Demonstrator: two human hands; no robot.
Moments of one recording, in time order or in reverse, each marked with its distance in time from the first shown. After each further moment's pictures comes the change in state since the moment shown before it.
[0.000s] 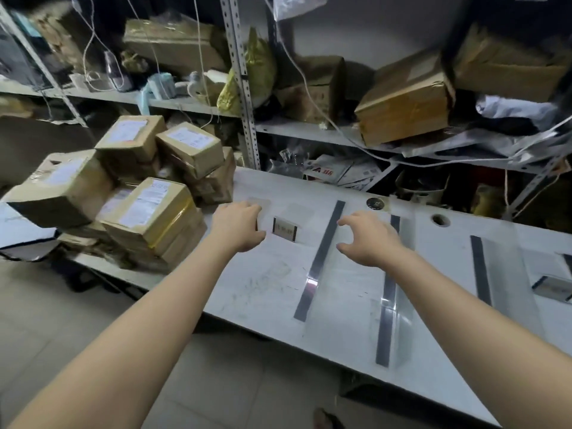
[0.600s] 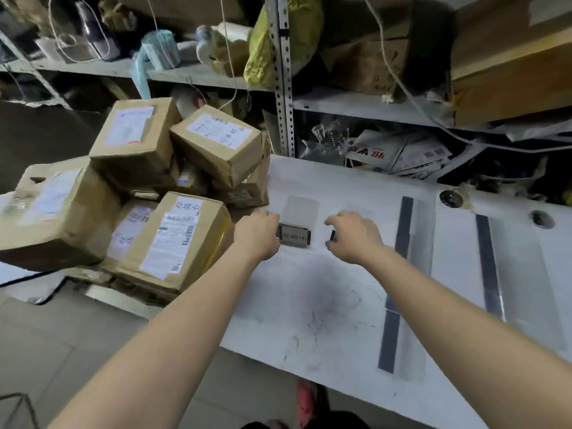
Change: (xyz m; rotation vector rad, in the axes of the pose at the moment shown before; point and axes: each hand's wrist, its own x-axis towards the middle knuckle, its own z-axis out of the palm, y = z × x) left_hand 0.147 -0.137 0.107 -0.039 -0.162 0.066; right_hand 0.213 -0.140 0.103 -0.024 -0.138 -0.007
